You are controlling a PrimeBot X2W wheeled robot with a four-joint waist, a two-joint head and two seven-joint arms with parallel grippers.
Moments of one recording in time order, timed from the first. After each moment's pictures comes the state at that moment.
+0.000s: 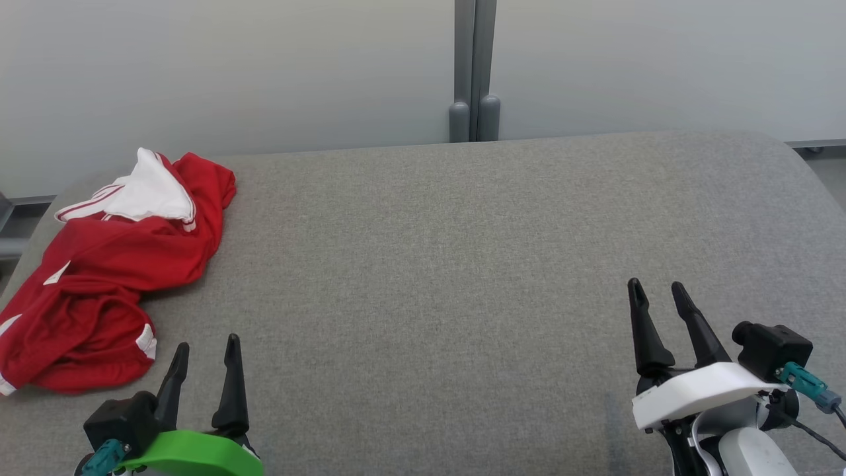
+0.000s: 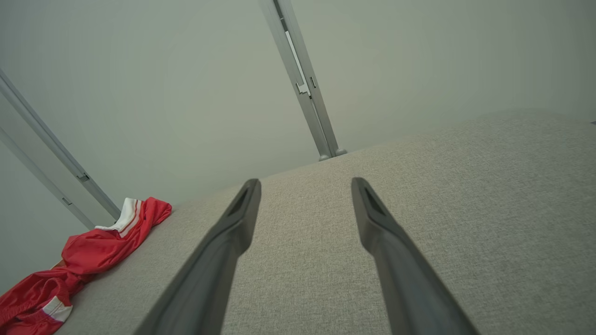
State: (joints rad) left arm 0.10 0.08 -0.13 0.06 -0.47 0.06 -0.17; right arm 0.07 -0.06 0.17 0.07 0.44 -0.02 -0.18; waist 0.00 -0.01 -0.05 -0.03
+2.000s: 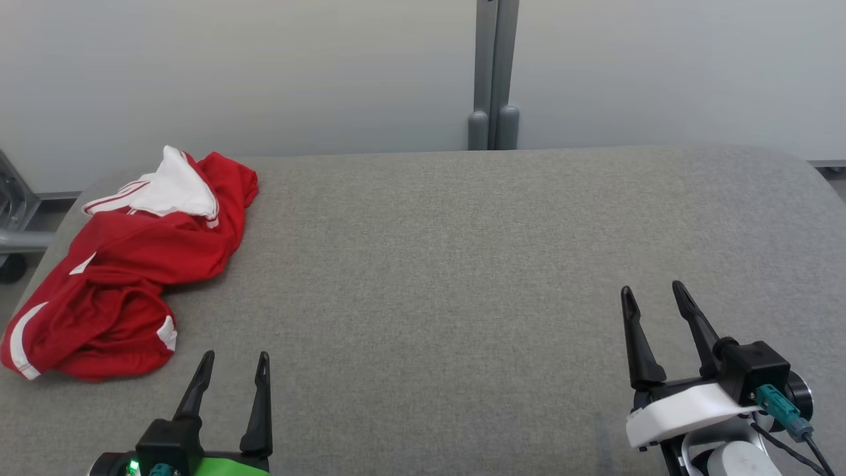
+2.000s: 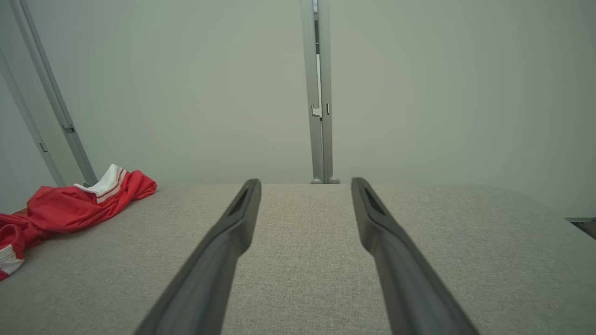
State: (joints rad) left arm 0.15 0.08 -0.18 0.05 -0.21 0.05 -0.25; right arm 0.11 -0.07 0.18 0.03 0.15 -0.05 -0.25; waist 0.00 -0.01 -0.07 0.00
